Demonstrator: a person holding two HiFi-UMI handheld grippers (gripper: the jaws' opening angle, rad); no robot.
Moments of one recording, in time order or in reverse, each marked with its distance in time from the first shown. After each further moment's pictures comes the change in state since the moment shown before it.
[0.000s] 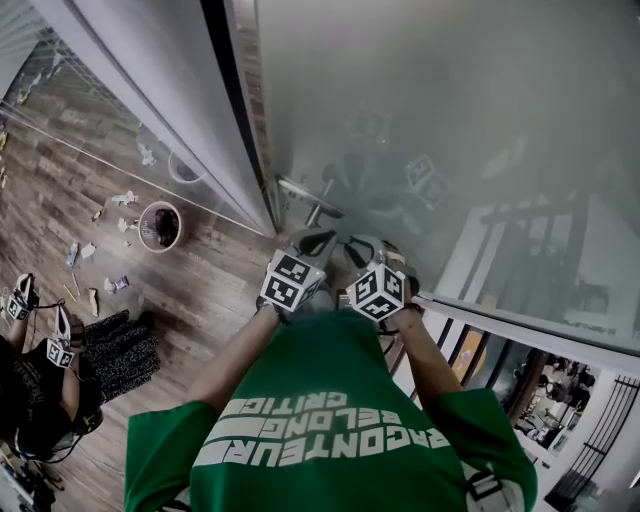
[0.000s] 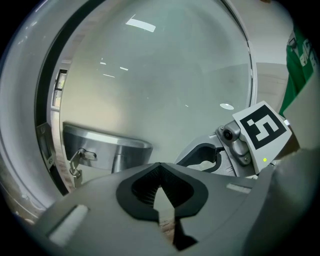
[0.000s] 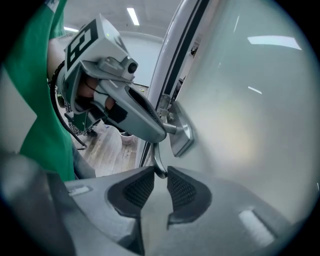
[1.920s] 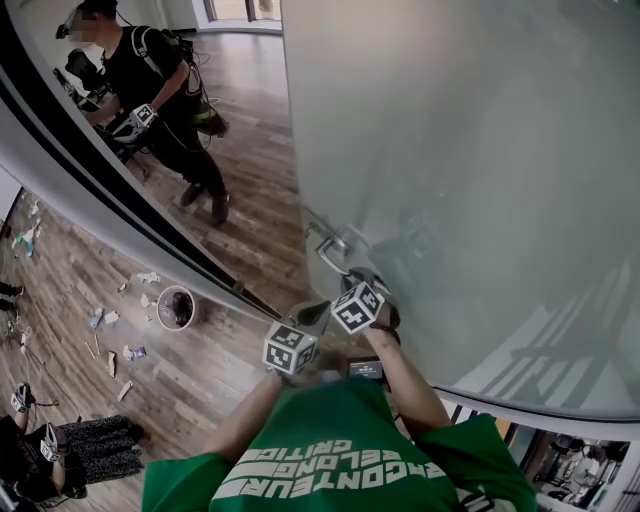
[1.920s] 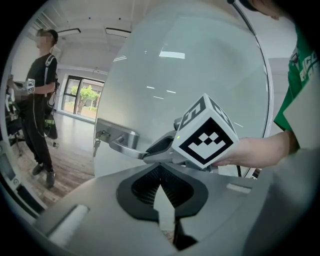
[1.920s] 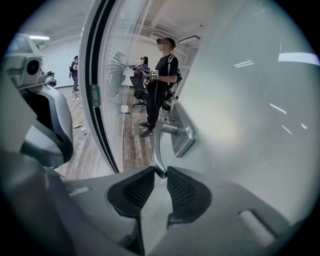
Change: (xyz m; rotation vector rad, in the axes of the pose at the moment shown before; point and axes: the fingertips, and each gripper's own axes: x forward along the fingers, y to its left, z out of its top) left arm 0.087 0.011 0.037 -0.033 -0.050 0.111; right arm 0.088 -0.166 -0.030 0.210 0.037 -0.091
